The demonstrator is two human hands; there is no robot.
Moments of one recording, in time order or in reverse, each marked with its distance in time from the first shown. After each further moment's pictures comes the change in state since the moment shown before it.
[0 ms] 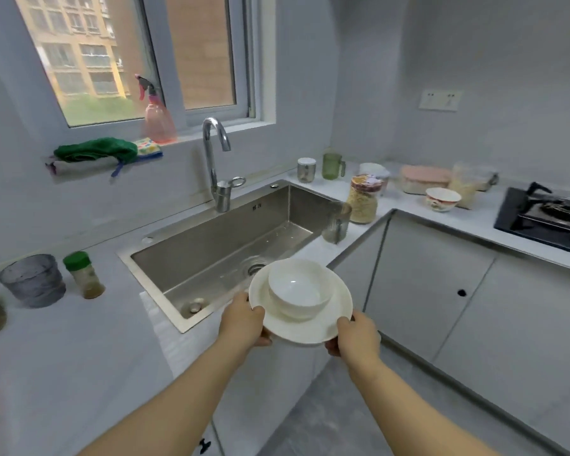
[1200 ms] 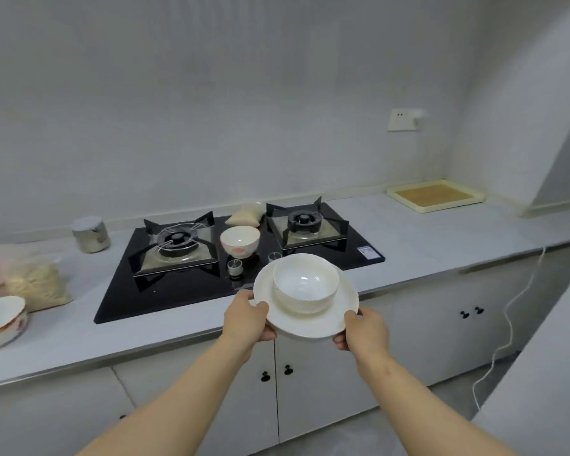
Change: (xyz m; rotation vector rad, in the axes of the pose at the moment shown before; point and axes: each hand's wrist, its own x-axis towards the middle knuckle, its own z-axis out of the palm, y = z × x) left_hand -0.096 0.219 0.777 0.179 -0.946 0.272; right_hand 0.215 0.057 -0.678 0.356 1.008 0.100
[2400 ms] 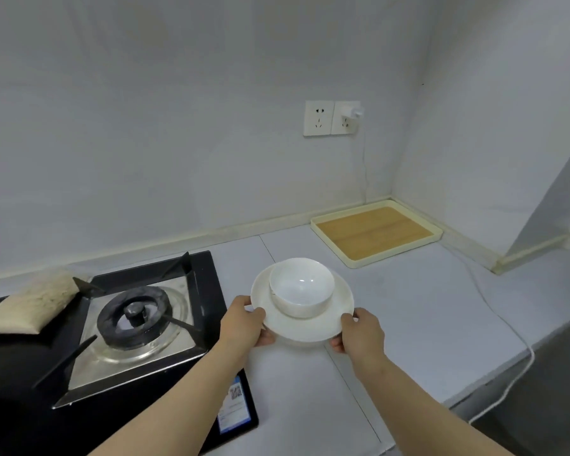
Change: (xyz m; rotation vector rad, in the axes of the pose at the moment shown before) left_hand 0.325 0.127 0.413 0.010 -0.137 -0.075; right_hand 0.498 -0.068 -0.168 -0.067 0.113 0.058
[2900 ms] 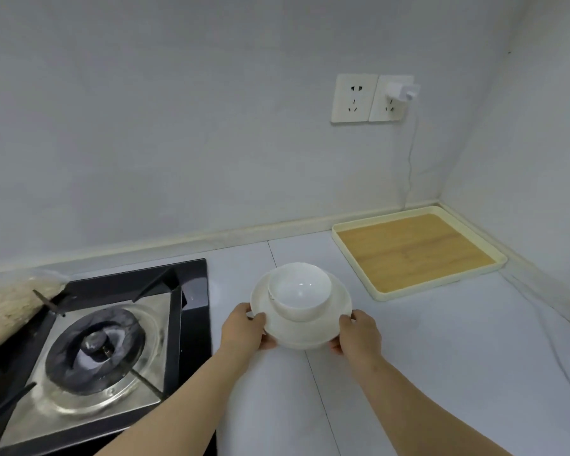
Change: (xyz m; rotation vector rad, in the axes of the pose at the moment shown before) left_hand 0.119 0.010 0.040 0.025 0.100 -0.119; right_hand 0.146 -0.013 0.048 -0.158 -0.122 0.051
